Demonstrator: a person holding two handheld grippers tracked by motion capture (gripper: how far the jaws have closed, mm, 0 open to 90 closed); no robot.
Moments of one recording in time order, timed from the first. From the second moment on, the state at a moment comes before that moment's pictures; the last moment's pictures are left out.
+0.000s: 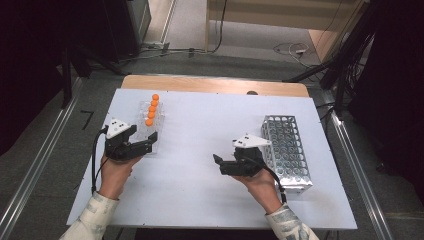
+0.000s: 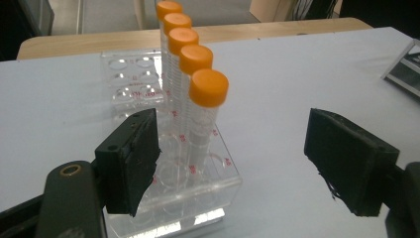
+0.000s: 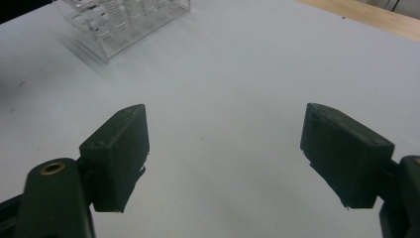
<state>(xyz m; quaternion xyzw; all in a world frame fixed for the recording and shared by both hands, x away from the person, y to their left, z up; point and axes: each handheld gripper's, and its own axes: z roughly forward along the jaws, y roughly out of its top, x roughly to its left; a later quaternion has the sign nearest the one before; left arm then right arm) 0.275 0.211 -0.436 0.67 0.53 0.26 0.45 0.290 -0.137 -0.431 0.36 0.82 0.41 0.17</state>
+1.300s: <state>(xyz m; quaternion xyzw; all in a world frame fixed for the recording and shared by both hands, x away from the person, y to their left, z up) 0.231 0.215 -0.449 0.66 0.52 0.29 0.45 0.280 -0.214 -0.424 0.41 0.79 0.42 0.19</state>
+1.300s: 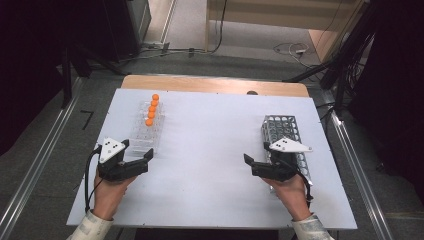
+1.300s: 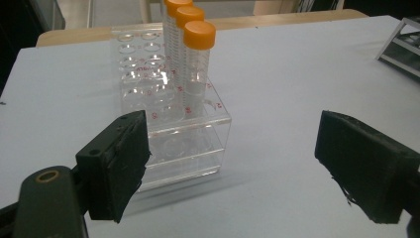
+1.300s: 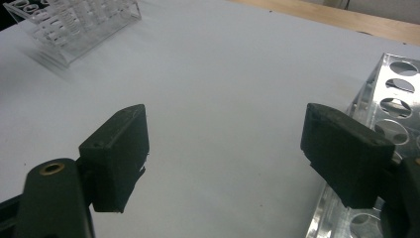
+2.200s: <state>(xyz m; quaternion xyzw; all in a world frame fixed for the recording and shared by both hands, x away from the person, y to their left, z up) 0.219 0.211 -0.455 0.66 0.51 0.32 0.45 0.269 -0.256 -0.420 0.43 0.77 0.43 0.21</state>
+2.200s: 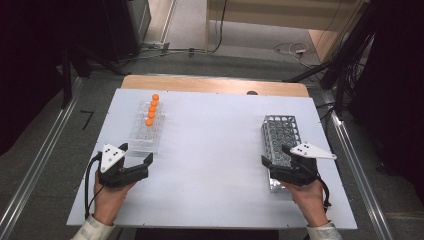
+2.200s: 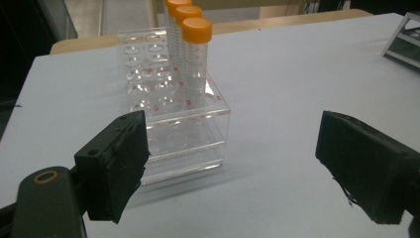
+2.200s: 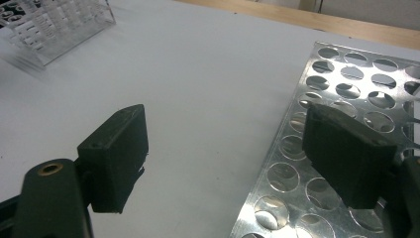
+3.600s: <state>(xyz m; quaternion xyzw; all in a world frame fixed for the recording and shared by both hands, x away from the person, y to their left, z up) 0.203 0.227 -0.458 0.65 0.53 0.32 0.44 0.251 -0.296 -0.423 0.46 0.74 0.42 0.23</state>
